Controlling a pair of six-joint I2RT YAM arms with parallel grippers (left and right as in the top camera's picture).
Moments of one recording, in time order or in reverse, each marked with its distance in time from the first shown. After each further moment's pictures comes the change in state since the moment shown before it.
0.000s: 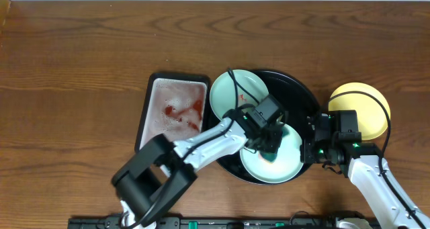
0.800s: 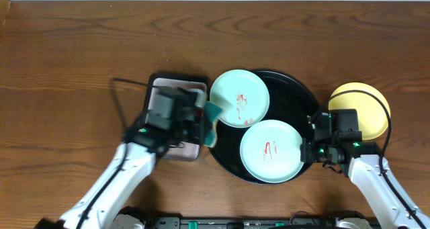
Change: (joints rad) left arm 0.499 -0.644 -0.438 -0.009 0.121 0.313; right arm 0.000 0.000 0.007 -0.006 0.003 0.000
